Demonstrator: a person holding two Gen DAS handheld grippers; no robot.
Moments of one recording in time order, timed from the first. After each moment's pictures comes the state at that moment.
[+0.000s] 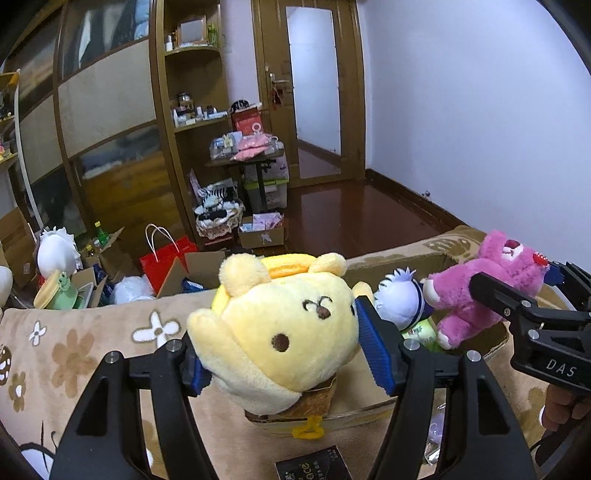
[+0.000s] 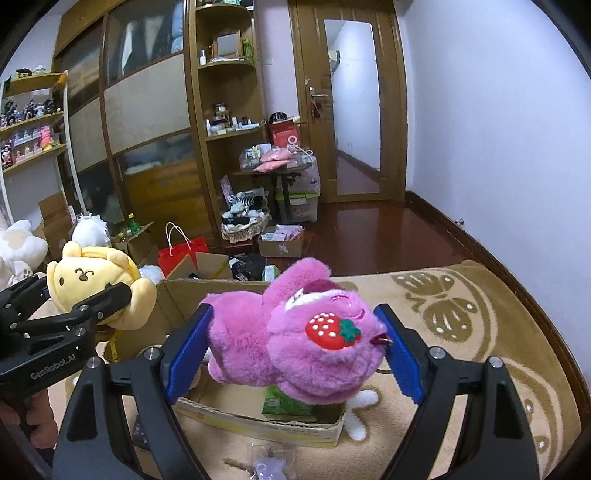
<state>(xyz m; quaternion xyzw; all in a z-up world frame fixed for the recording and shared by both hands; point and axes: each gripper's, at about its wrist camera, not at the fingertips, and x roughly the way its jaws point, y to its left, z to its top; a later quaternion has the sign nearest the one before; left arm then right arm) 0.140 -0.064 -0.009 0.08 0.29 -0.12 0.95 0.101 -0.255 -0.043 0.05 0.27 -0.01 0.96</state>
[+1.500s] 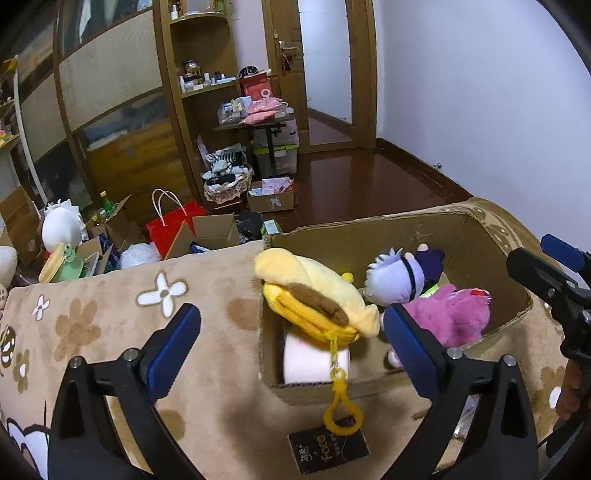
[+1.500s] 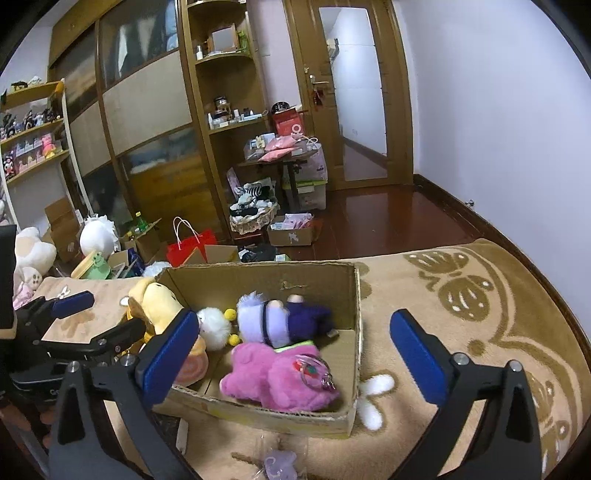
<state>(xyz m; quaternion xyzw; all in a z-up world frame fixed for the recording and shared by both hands) 0.142 -0.046 -0.033 0.08 0.35 -0.09 0.93 0.105 -0.264 -0.059 0.08 0.28 0.01 0.96</state>
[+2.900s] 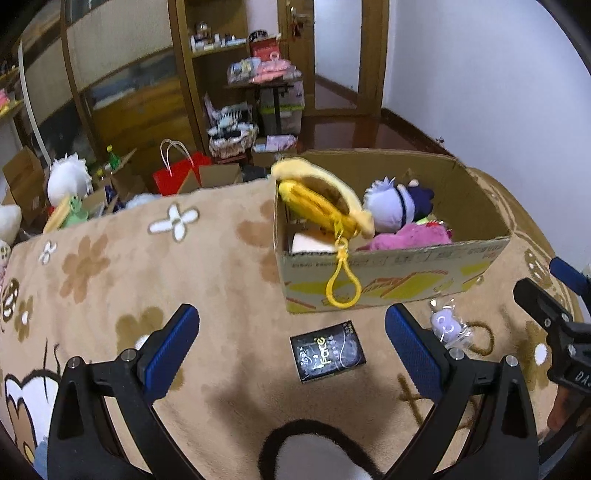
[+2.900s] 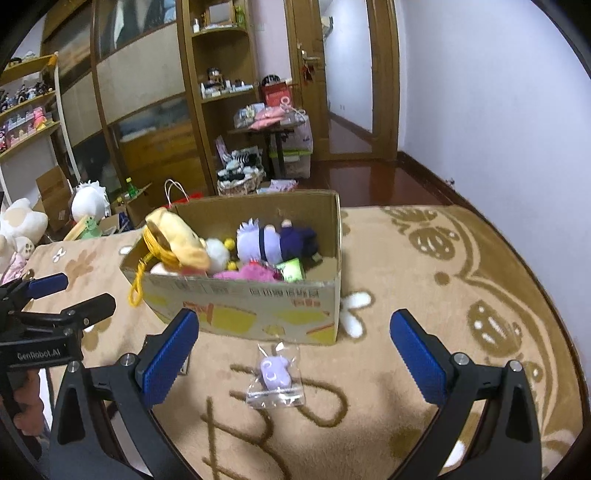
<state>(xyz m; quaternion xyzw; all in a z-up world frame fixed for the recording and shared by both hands) 0.086 -0.019 -0.047 0.05 0.43 -0.08 0.90 0.037 -0.250 -0.077 0.06 0.34 -0.01 0.94</state>
